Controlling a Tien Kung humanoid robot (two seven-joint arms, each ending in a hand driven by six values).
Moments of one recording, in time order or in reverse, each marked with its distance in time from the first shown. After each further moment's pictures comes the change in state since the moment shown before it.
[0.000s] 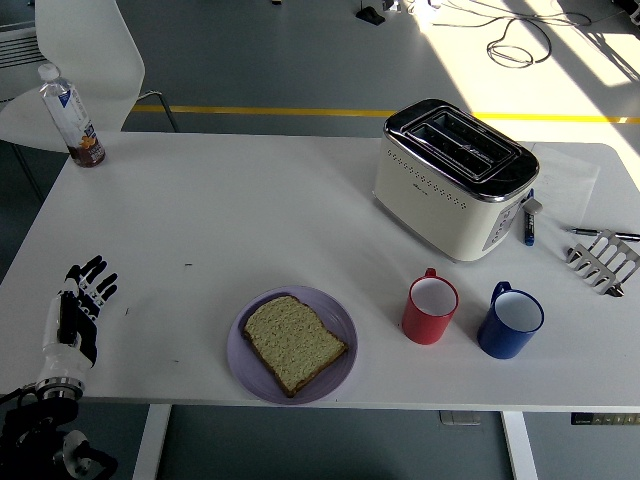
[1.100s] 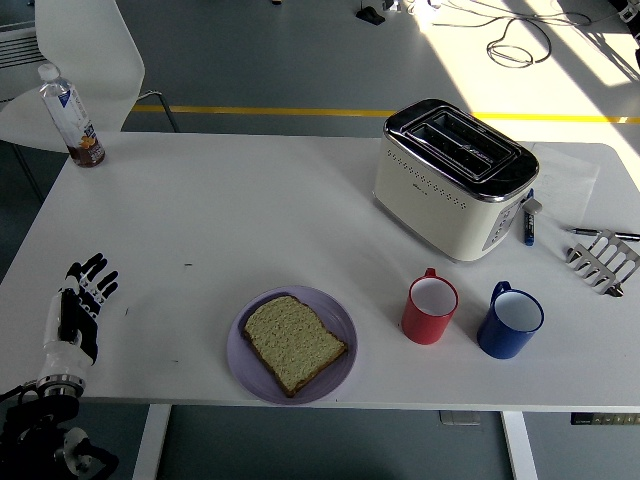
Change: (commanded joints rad) left arm -0.013 0.000 0.002 0.003 0.003 0.000 0.000; right arm 0.021 0.090 0.031 -0.024 -0.010 -0.003 -0.001
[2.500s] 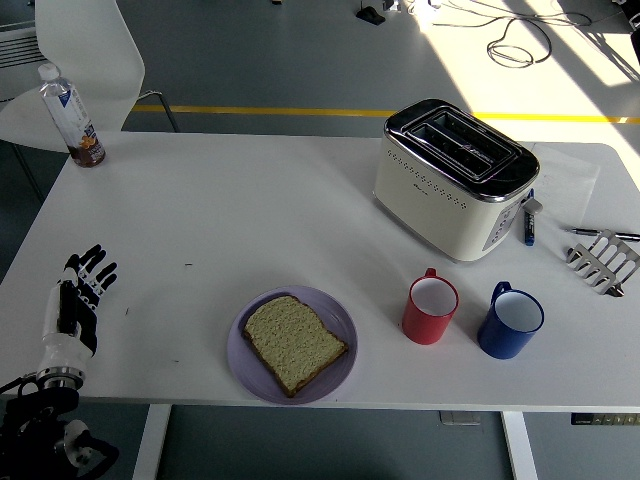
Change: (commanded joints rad) left arm -0.020 0.000 -0.007 0.002 0.002 0.000 -0.002; right arm 0.021 0.024 0.028 -0.012 0.014 0.091 -0.032
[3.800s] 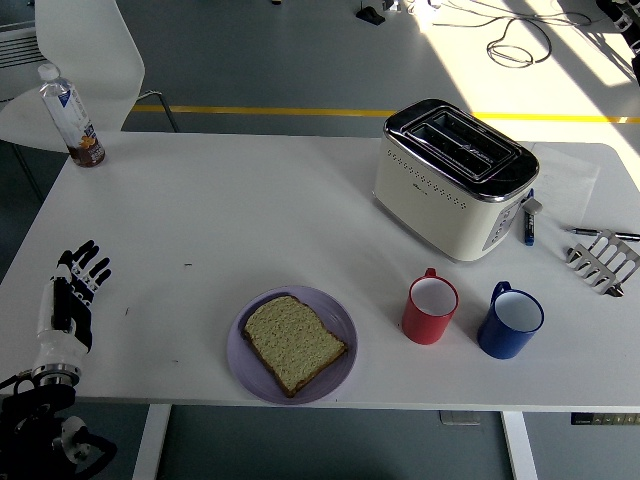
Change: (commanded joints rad) left arm -0.005 0.000 -0.013 -0.005 -0.006 0.008 -0.011; right arm -0.039 0.001 0.012 -0.028 -0.010 -0.025 -0.005
